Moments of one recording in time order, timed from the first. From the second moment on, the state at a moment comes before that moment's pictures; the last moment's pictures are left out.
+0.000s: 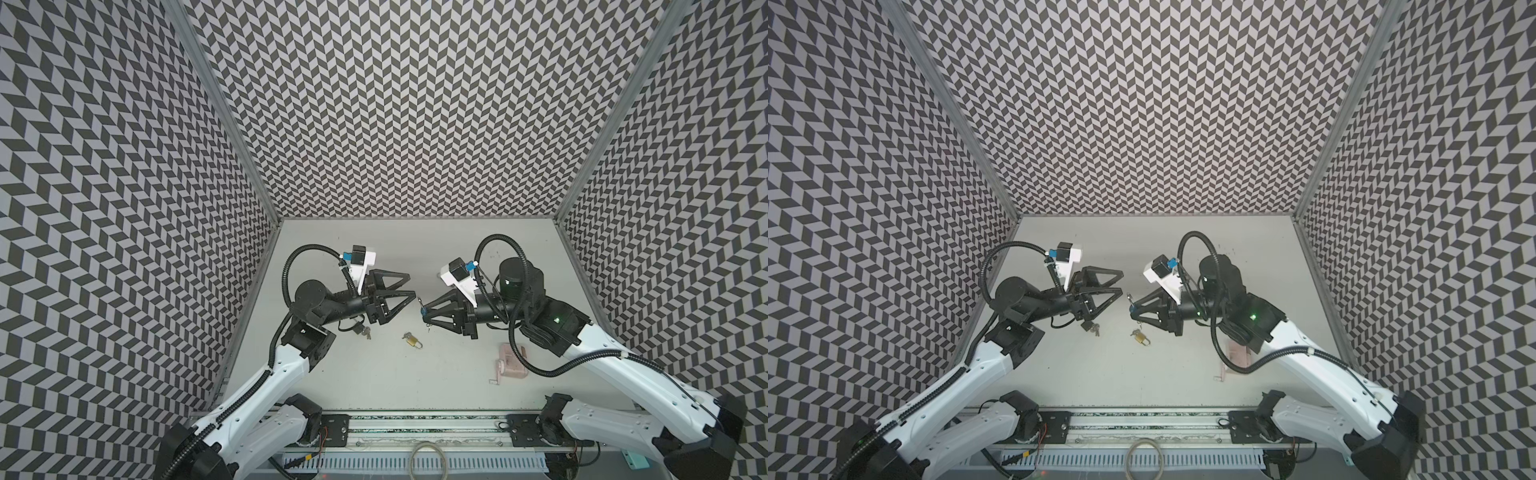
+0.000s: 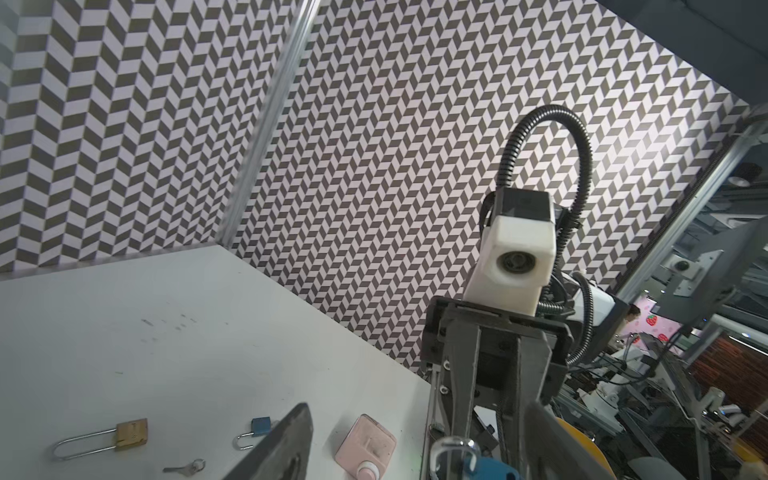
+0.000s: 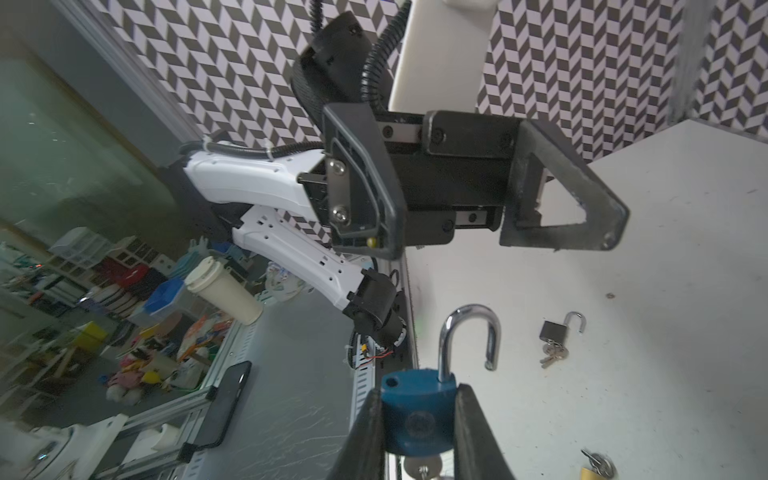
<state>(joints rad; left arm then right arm) -0.50 0.95 0.65 0.58 0.86 -0.71 0.75 1.08 1.02 -0.21 -0.82 0.19</state>
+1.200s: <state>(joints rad) -0.55 0.97 0.65 0.66 0.98 -0.72 0.68 1.13 1.01 -0.06 -1.04 0.30</state>
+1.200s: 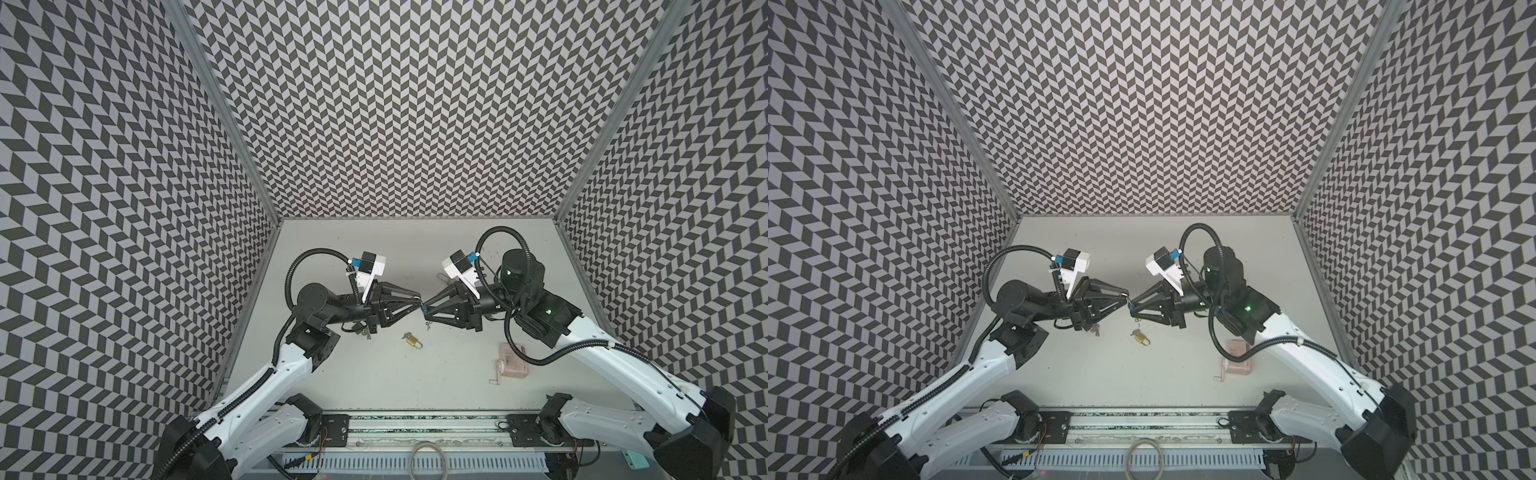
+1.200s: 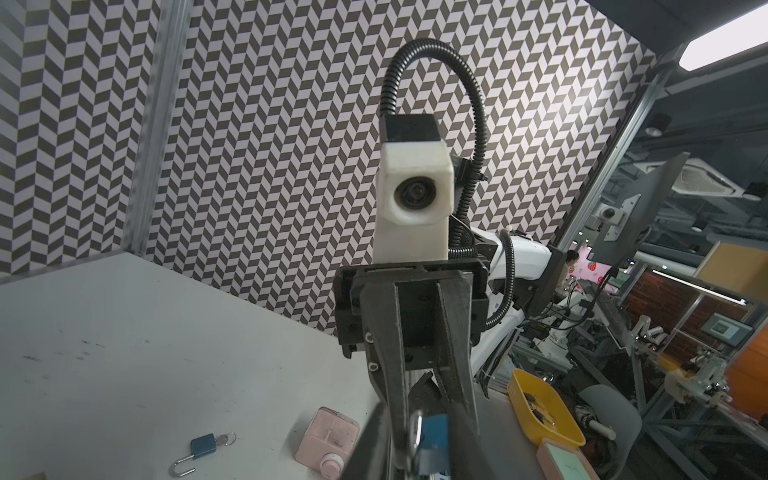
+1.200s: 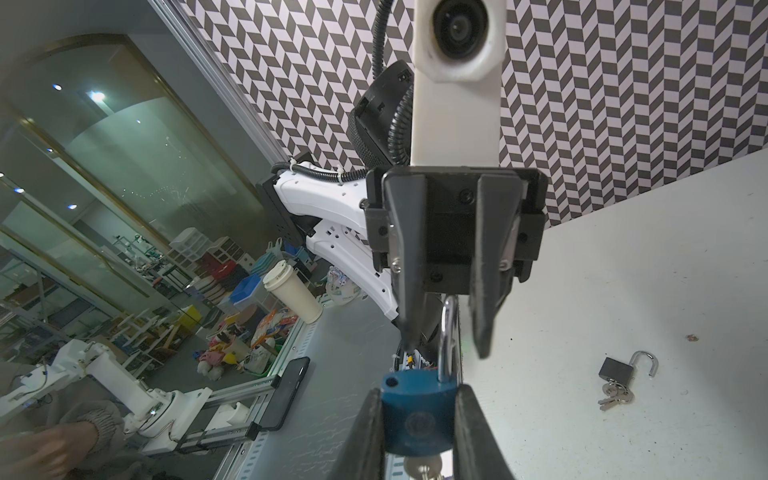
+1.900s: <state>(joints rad) -0.56 0.97 0.66 0.64 0.96 -0.70 0.68 1.13 1.01 -0.09 -1.05 0.28</state>
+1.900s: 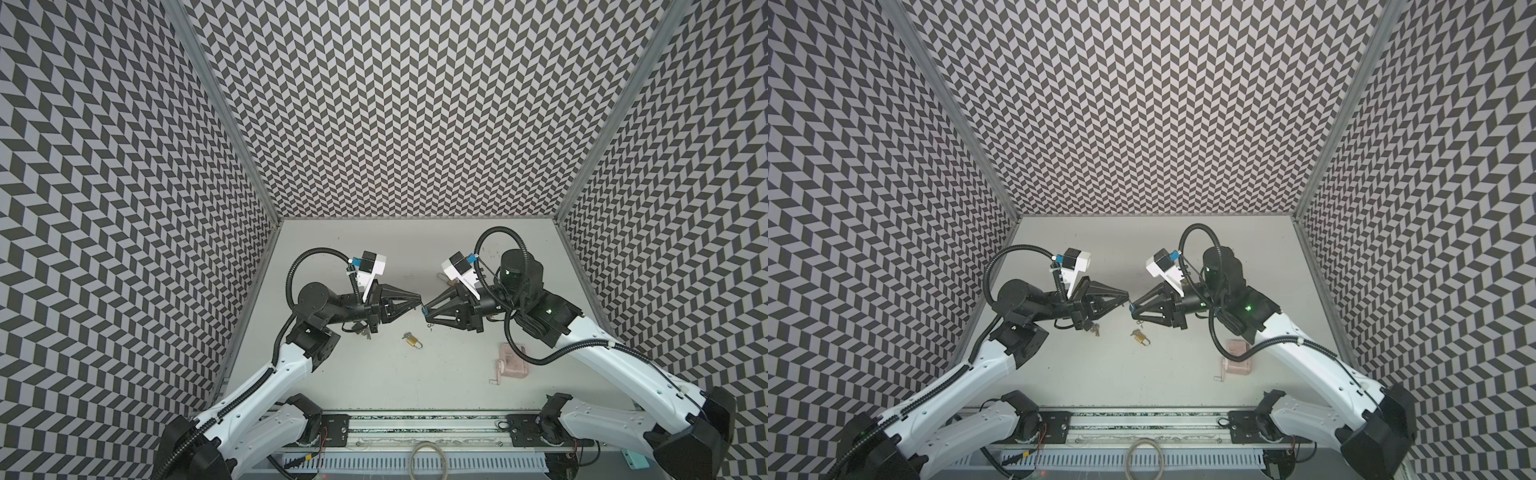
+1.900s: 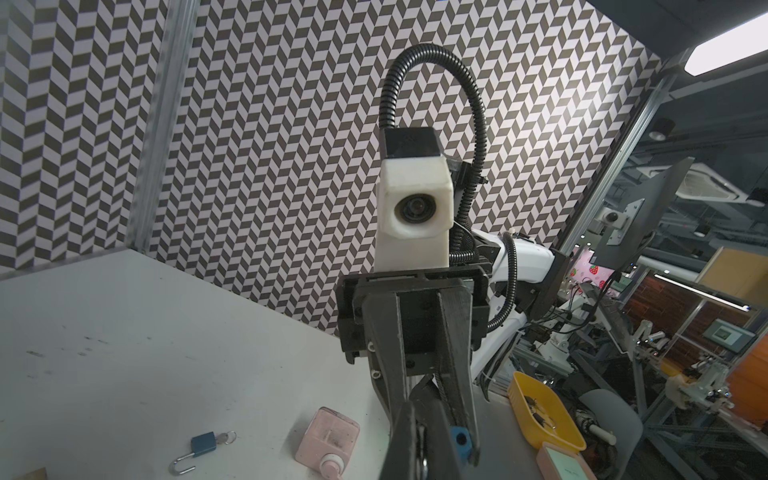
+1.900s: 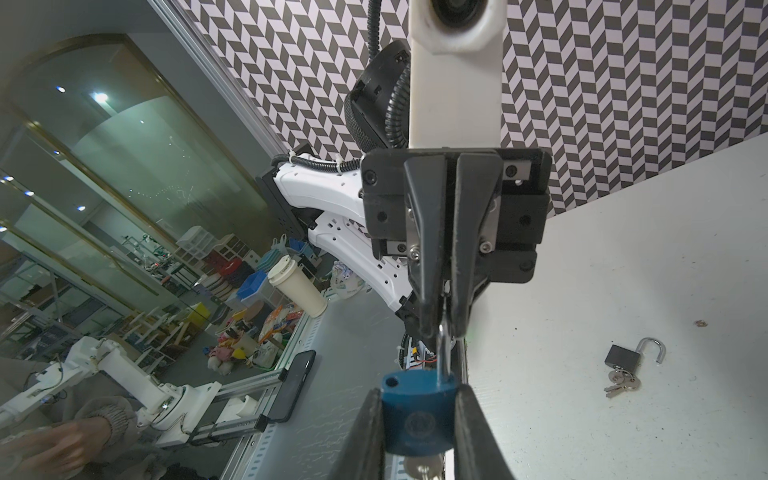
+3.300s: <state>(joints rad) -0.61 1.01 0.77 0.89 0.69 -0.94 0.89 1.01 0.83 0.60 -0.37 0.47</state>
